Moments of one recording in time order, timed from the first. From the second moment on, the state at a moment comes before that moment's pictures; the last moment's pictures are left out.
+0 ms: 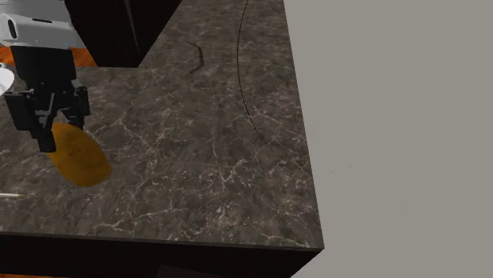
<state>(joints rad) 0.29 0.47 0.48 -1.45 0.15 1.41 2.14</state>
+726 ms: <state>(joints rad) 0.46 0.49 0.55 -1.41 0.20 1.47 2.36</state>
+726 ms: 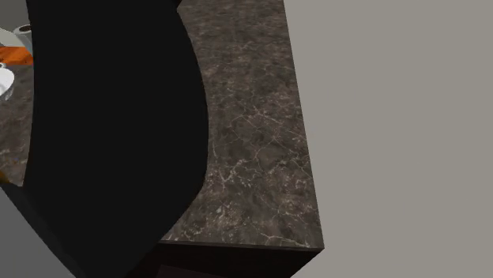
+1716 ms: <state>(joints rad) 0.52 0.55 0.56 -1.47 0.18 1.61 2.39</state>
